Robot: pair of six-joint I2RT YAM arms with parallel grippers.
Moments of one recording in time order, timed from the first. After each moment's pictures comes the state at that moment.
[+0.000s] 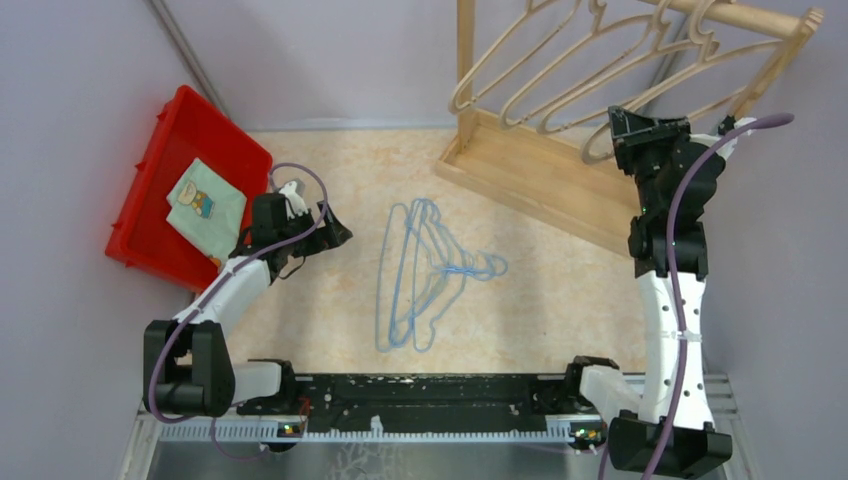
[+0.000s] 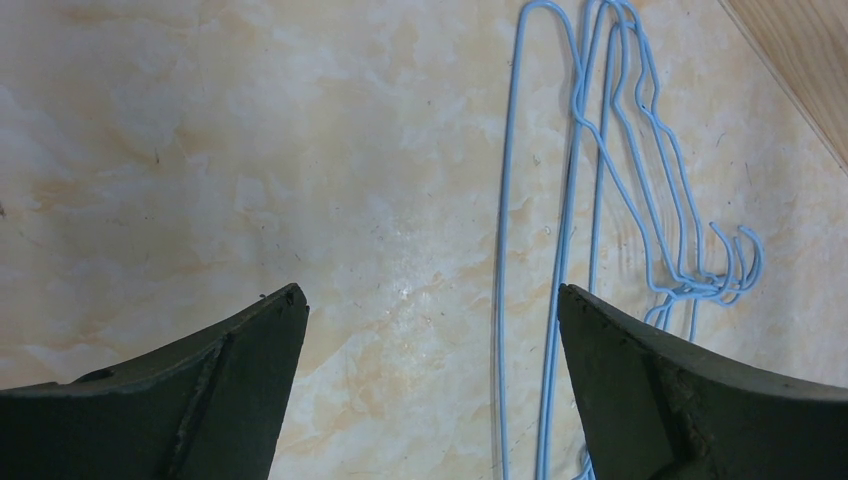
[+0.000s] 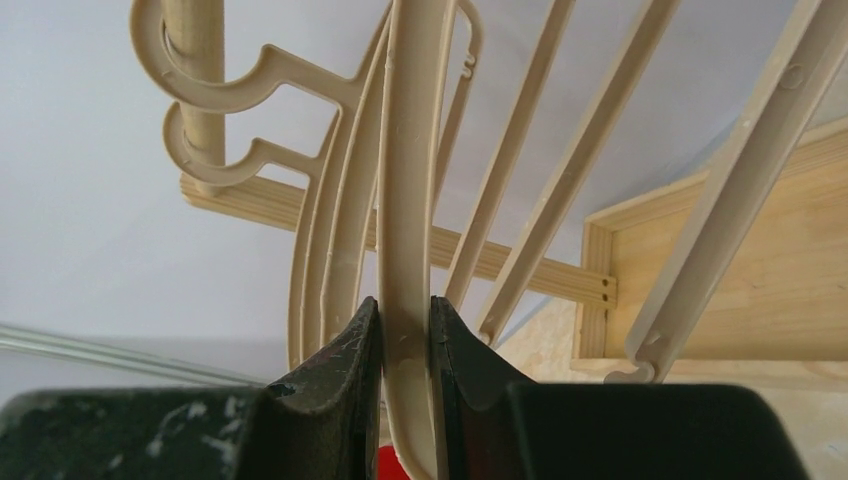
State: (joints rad) left arm -0.08 1.26 0.70 -0.10 0.30 -0.37; right arm -0.13 0.97 1.23 -0.20 -0.03 1.10
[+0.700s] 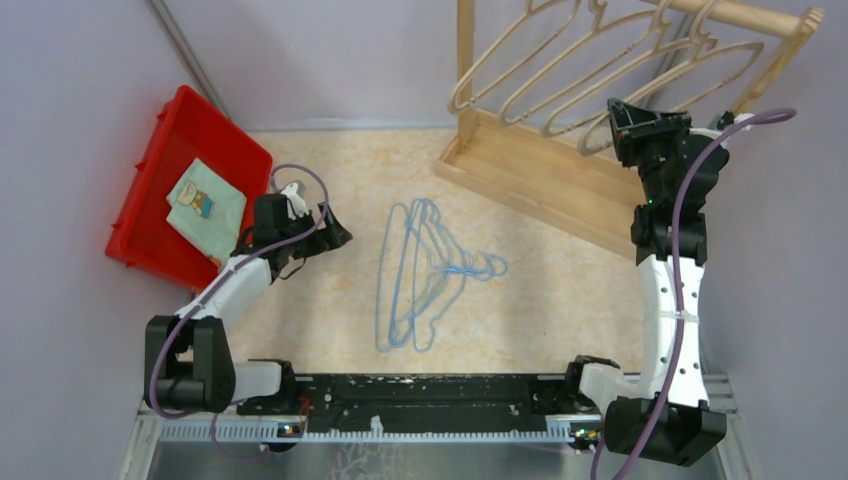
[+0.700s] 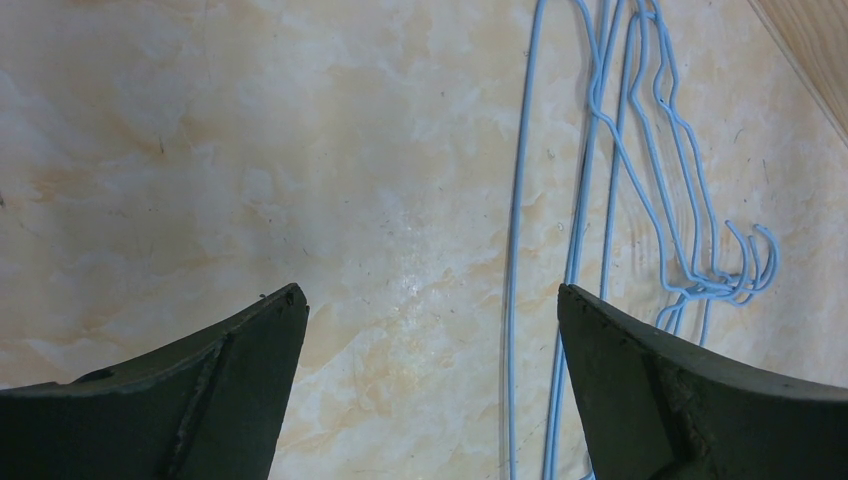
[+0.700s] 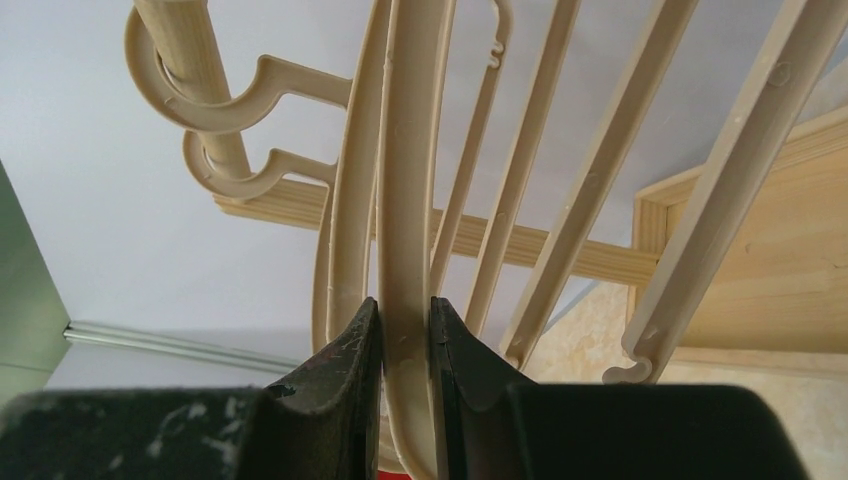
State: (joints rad) left arm -0.08 1.28 0.70 -0.10 0.29 -0.37; right arm -0.20 1.04 1.21 -0.10 -0.18 1.24
